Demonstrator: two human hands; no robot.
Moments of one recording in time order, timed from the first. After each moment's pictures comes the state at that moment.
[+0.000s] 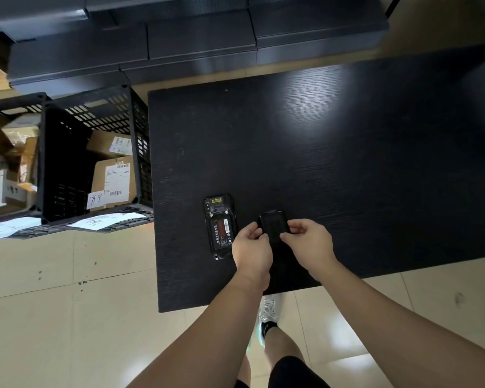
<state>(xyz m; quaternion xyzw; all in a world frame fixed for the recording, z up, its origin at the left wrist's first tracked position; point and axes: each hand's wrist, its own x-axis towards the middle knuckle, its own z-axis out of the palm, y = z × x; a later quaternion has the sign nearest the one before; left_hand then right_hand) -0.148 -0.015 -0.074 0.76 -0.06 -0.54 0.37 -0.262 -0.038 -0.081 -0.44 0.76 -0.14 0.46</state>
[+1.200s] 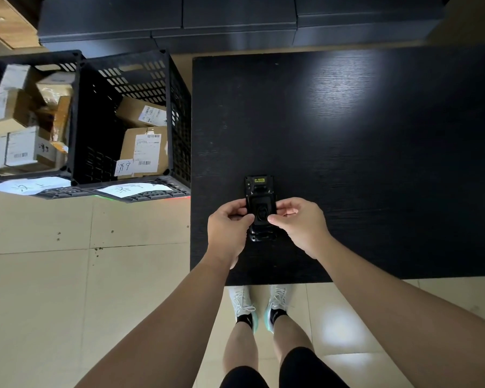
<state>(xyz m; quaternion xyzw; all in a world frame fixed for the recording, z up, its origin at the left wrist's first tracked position) -0.015 0.009 -0.099 0.75 -0.18 -0.50 0.40 -0.169 -0.043 -0.098 -0.50 0.66 -0.15 0.54</state>
